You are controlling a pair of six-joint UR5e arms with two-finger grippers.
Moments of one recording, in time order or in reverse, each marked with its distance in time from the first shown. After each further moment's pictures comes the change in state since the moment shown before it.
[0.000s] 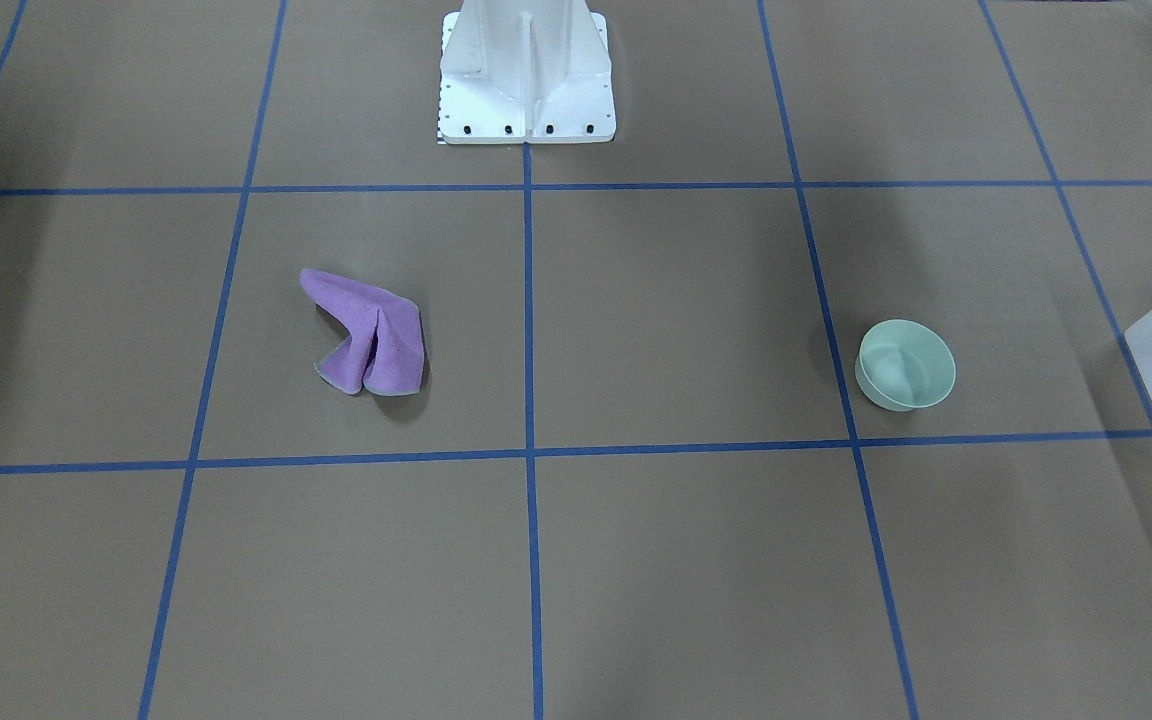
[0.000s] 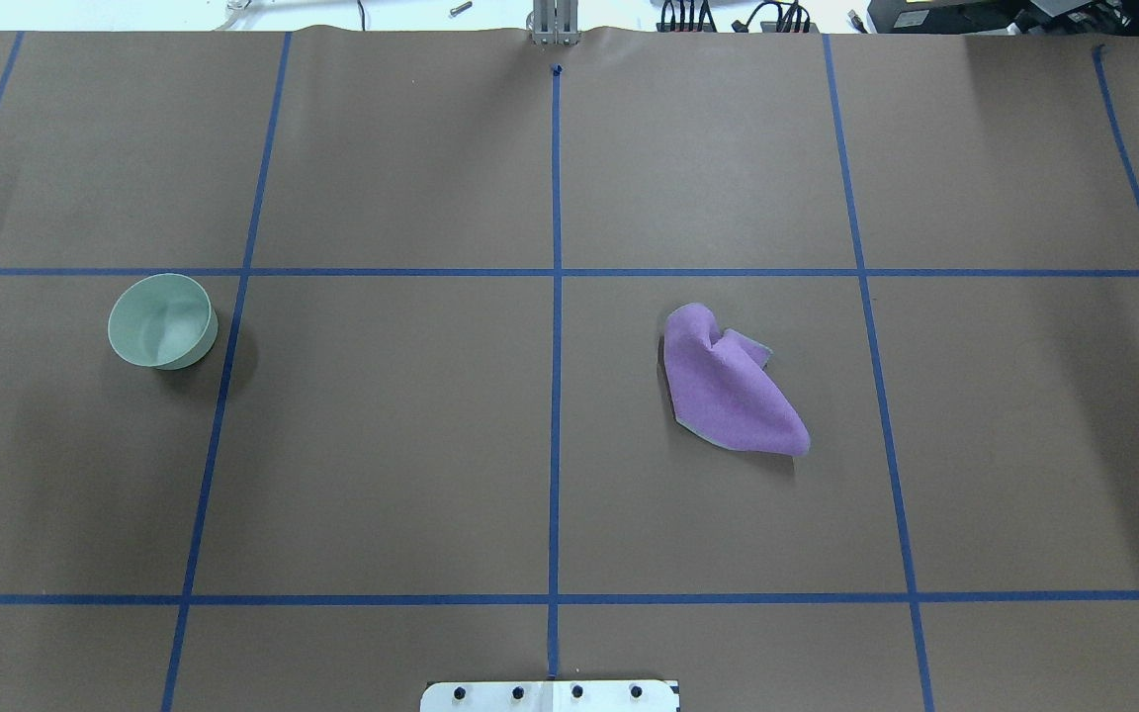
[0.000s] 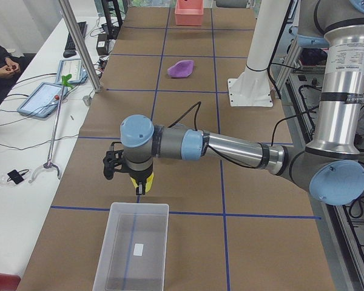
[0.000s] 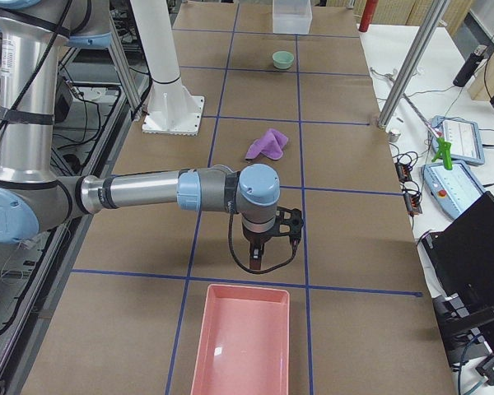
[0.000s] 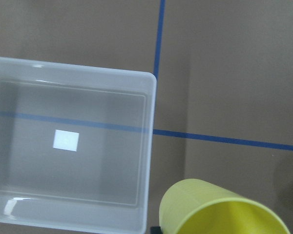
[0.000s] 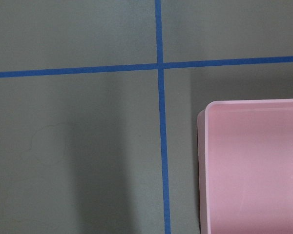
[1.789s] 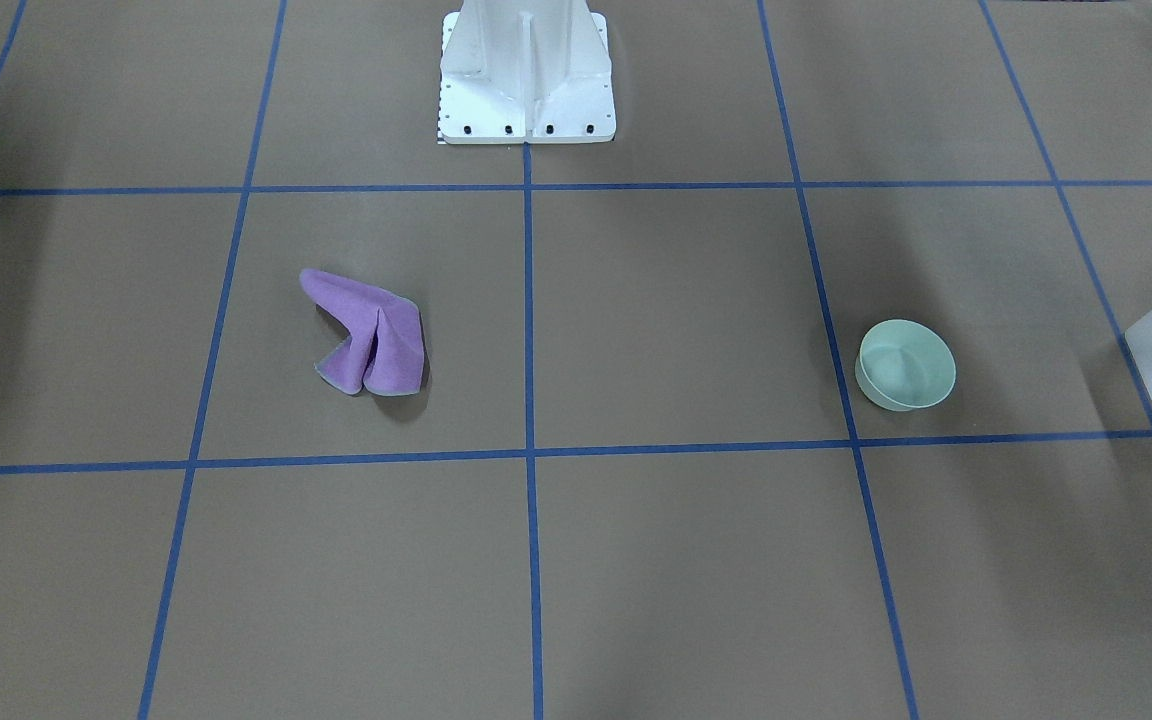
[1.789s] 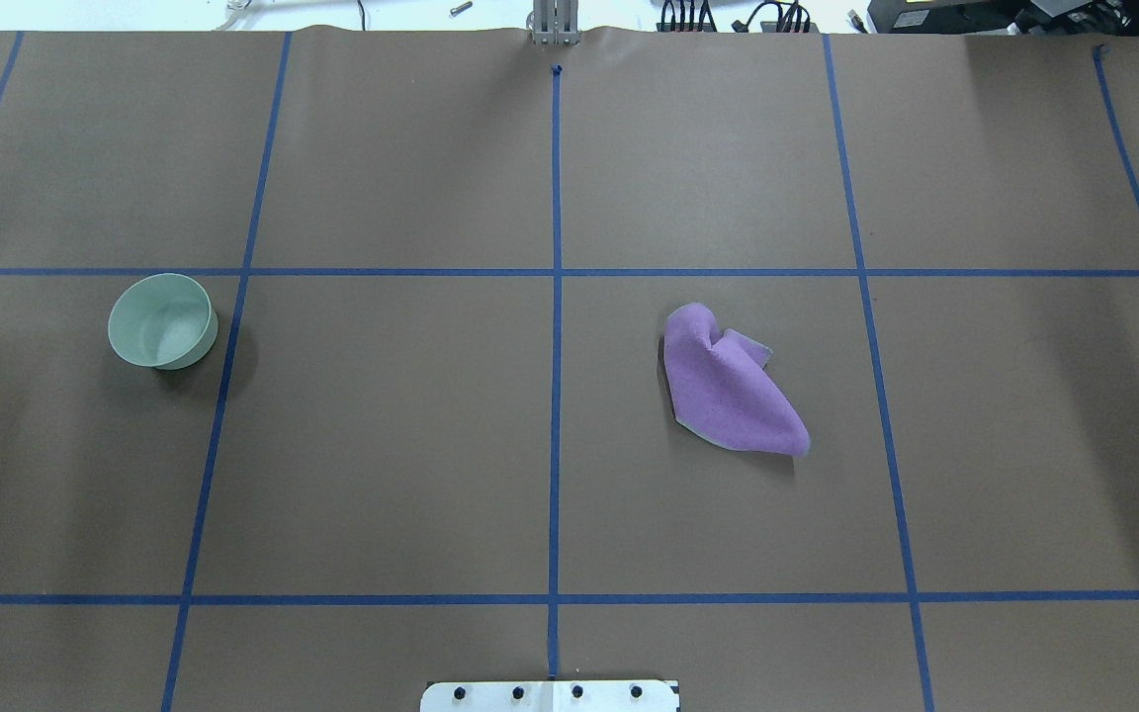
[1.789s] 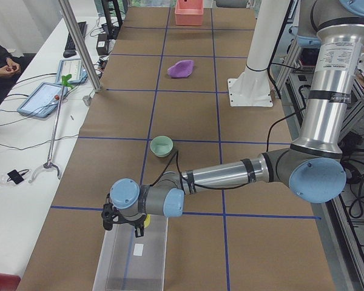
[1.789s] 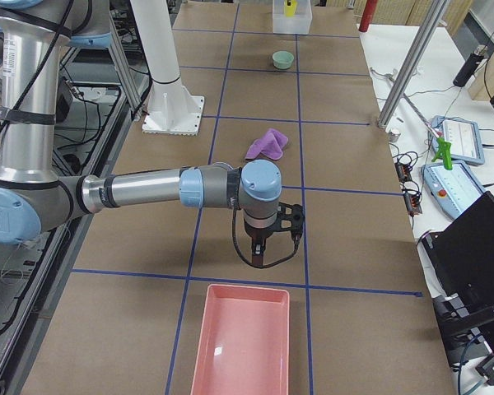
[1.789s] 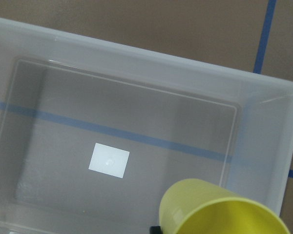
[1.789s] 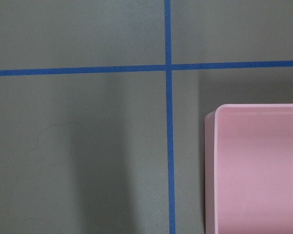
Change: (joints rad) left arm 0.135 -0.034 0.439 -0.394 -0.028 -0.187; right arm -0.017 0.004 0.011 0.000 0.000 0.001
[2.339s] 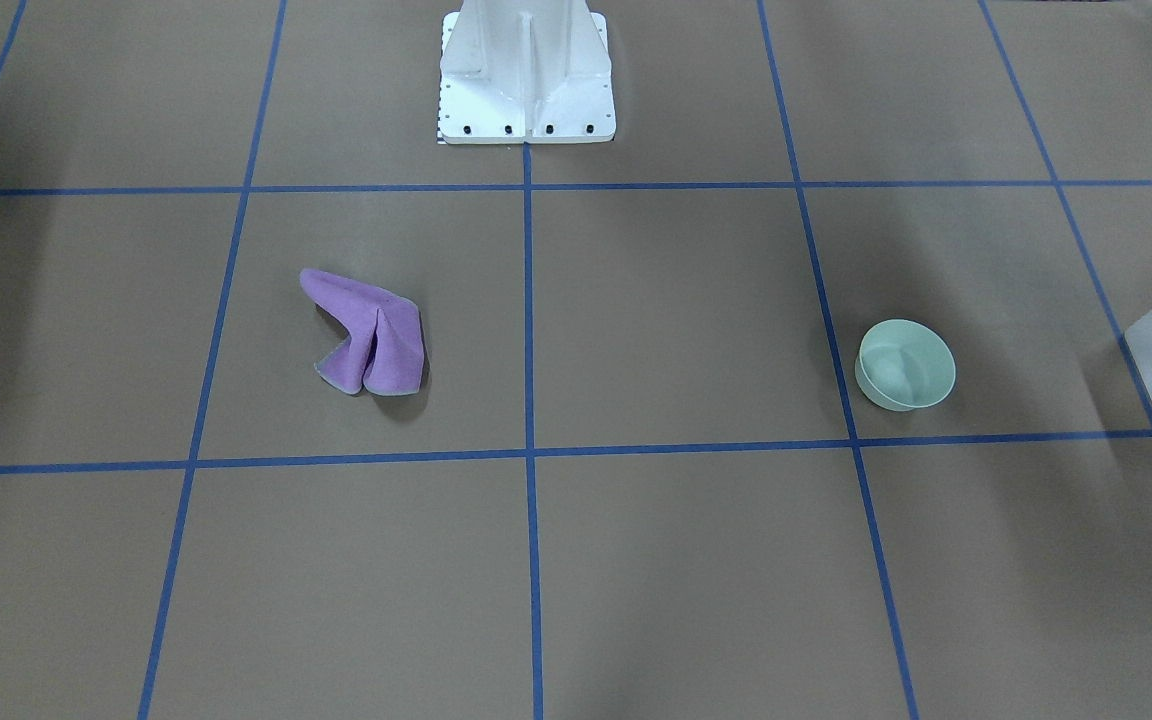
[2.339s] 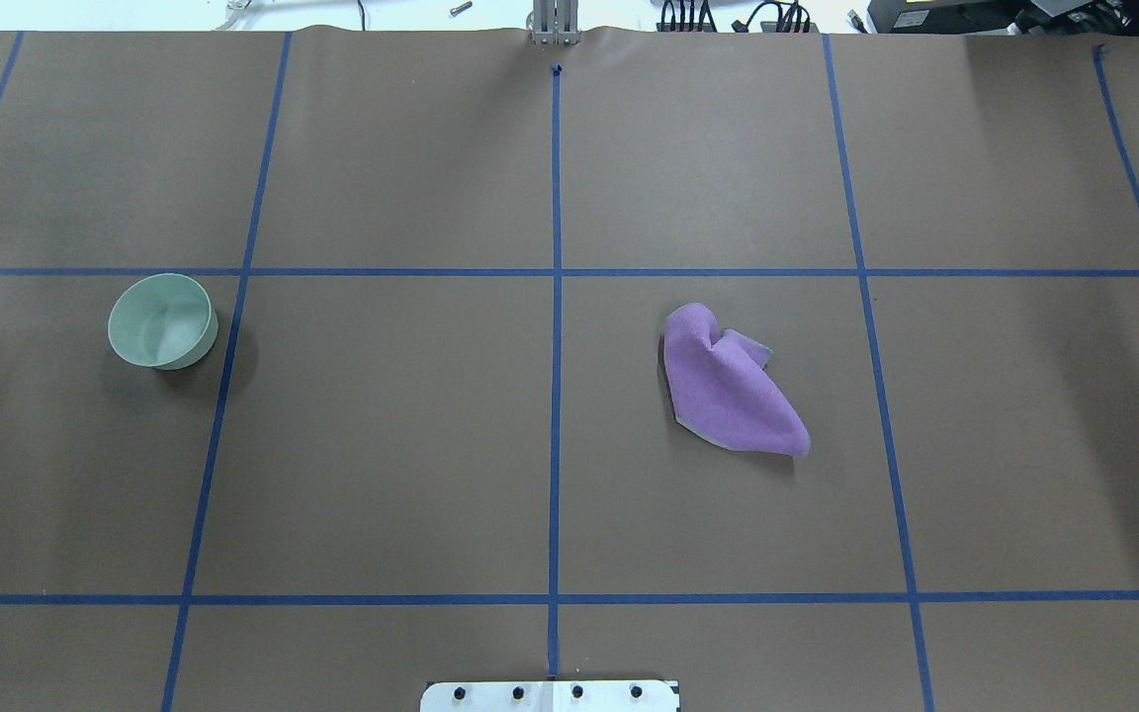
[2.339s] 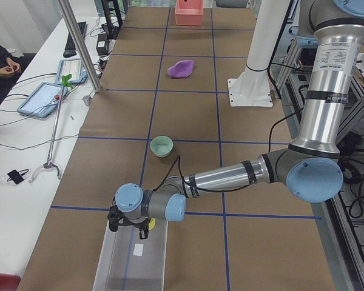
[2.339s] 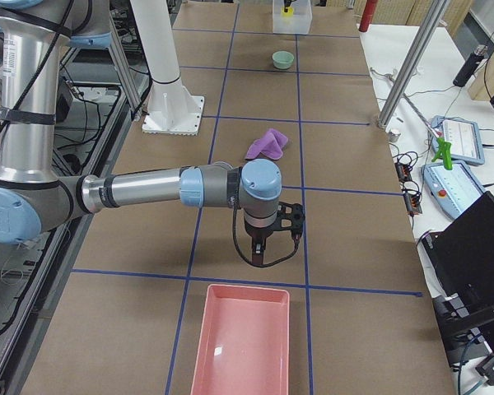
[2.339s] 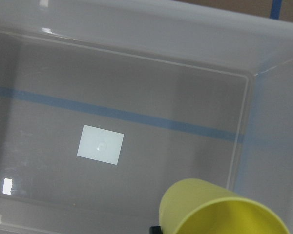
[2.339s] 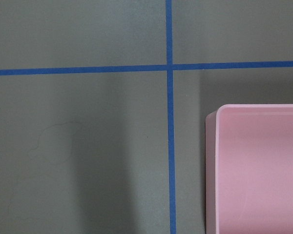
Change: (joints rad) left arm 0.045 0.004 0.068 -0.093 0.007 0.000; right arm -0.002 0.000 0.002 0.000 0.000 0.000
